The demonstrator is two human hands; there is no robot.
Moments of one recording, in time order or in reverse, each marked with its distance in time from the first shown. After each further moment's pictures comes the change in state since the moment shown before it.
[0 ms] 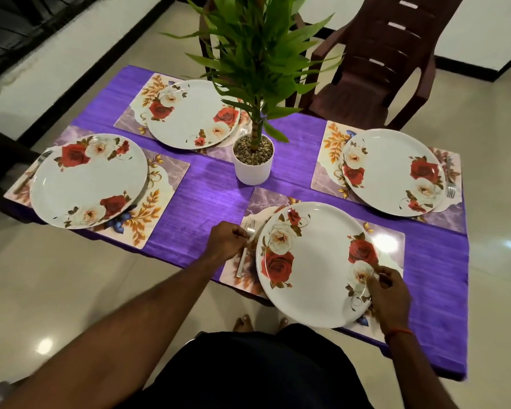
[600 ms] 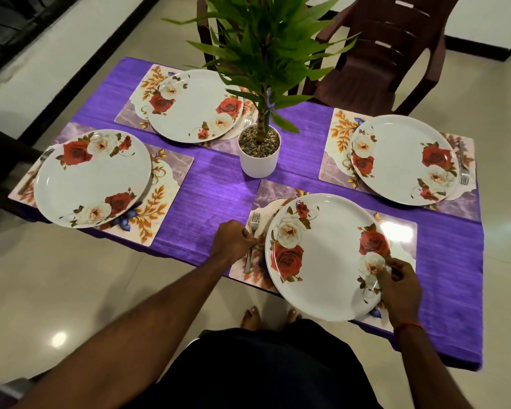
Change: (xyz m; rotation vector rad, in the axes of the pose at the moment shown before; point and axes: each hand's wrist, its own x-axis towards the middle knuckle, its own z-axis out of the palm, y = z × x) left_hand -0.006 -0.009 0.002 0.198 0.032 0.056; right_hand -0.004 0.001 0.011 0.016 0.044 0.015
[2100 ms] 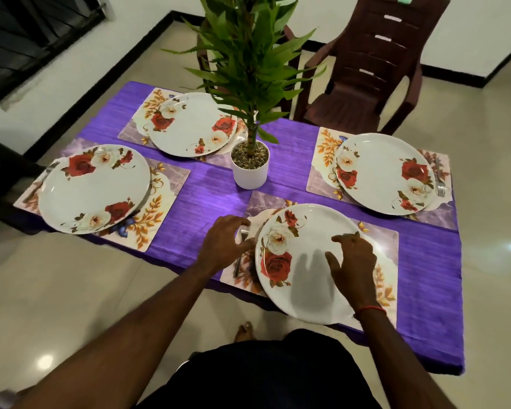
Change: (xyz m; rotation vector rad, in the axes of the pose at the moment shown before) left_hand -0.022 0.014 -0.023 0.007 0.083 0.380; right_hand -0.008 -0.060 0.030 -0.503 -0.056 -0.673
